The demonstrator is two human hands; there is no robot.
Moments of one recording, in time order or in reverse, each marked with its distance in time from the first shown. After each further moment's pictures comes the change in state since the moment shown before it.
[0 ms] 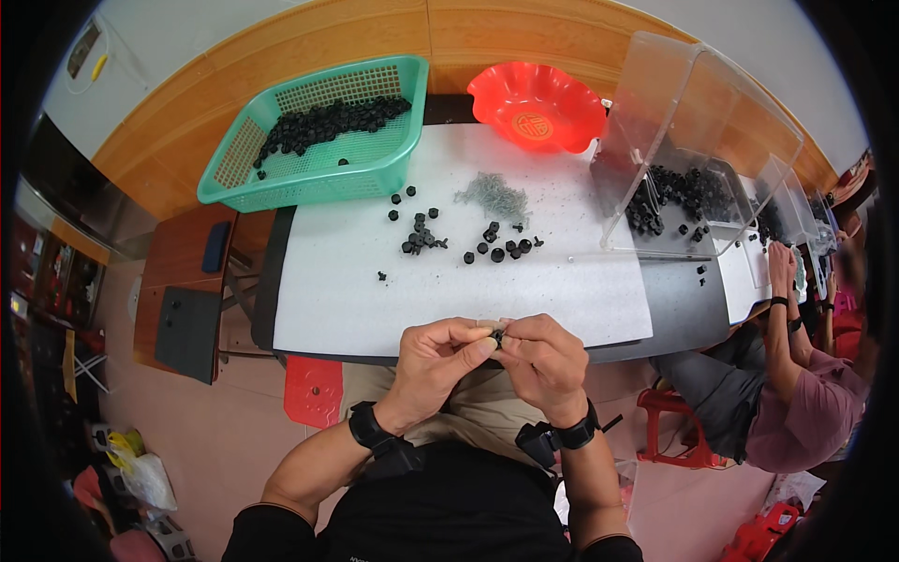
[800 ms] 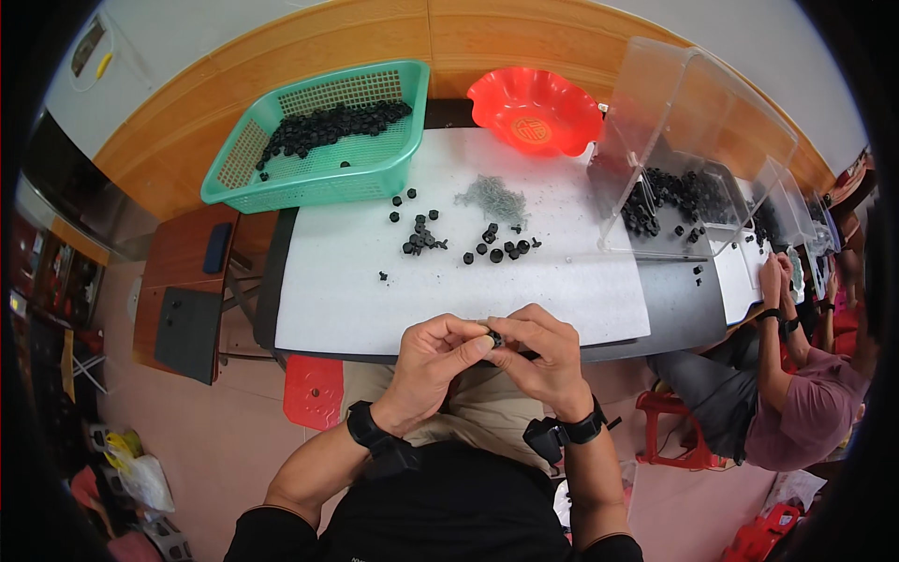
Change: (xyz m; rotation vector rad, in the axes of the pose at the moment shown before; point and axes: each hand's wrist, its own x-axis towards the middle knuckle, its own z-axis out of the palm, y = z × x) left_hand -0.003 -0.003 -0.004 -0.131 0.003 -0.078; right_hand 0.008 -0.007 -0.010 0.112 -0.210 0.277
